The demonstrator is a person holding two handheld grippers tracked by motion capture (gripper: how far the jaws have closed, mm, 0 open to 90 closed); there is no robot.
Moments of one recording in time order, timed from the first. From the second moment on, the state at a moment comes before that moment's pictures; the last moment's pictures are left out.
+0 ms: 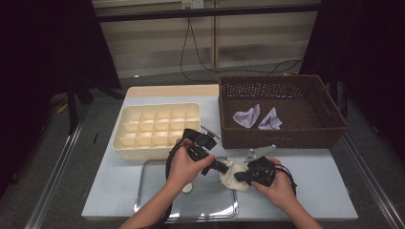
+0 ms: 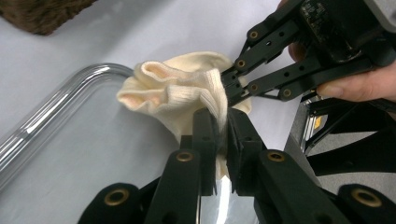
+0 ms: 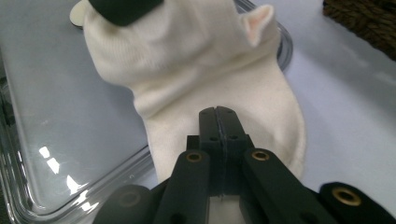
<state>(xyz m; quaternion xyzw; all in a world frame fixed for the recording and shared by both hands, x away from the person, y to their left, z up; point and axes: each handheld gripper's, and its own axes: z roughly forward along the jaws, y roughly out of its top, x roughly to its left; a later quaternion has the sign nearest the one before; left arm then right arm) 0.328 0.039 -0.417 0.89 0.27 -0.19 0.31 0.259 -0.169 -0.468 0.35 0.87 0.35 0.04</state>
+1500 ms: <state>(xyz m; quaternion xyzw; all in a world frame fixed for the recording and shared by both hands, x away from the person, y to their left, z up) 0.309 -0.011 -0.454 0.90 0.24 -0.20 0.32 0.264 -0.191 -0.439 0.37 0.84 0.38 0.09</state>
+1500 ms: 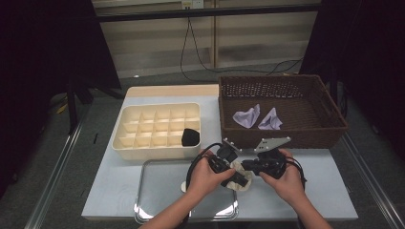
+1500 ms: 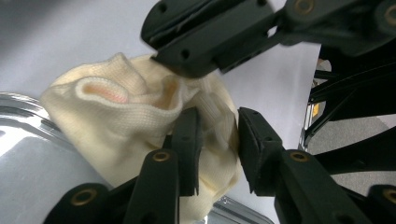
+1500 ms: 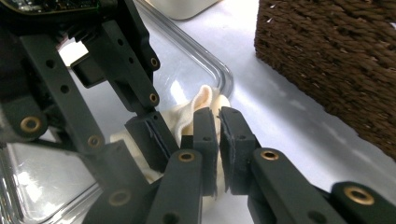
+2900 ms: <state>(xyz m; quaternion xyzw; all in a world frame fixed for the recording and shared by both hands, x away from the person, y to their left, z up) 0.322 0.022 -0.460 0.88 0.29 -0.18 0.32 0.261 -0.195 -0.459 0.37 0.85 0.37 0.06</state>
